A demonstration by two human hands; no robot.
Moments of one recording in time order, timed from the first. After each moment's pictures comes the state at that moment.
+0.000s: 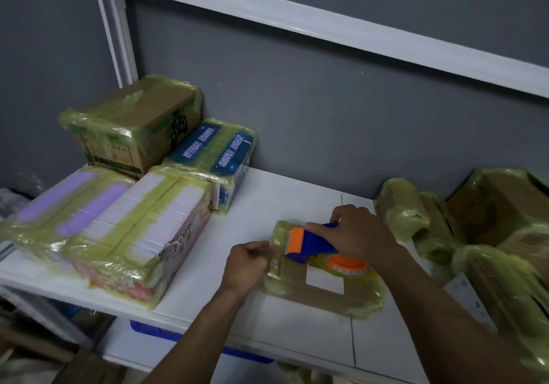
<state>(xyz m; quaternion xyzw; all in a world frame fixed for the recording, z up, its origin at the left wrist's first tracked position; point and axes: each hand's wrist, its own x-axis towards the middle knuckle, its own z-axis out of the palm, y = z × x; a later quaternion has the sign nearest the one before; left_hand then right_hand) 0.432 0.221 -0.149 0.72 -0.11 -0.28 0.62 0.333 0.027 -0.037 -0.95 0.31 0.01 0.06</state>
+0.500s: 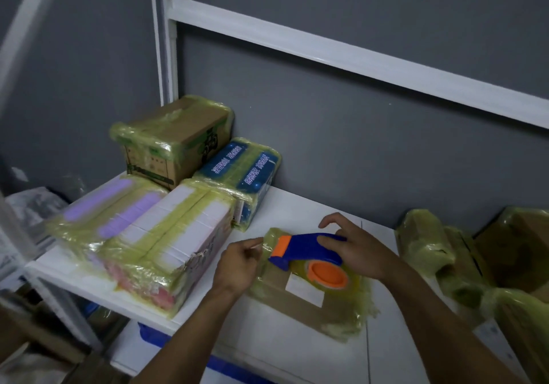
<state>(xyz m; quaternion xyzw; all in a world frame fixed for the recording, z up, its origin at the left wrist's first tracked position) 0.480 0.254 -0.145 0.80 -0.17 -0.15 0.56 0.355 0.045 -0.026 -0.91 0.18 0.02 0.38</state>
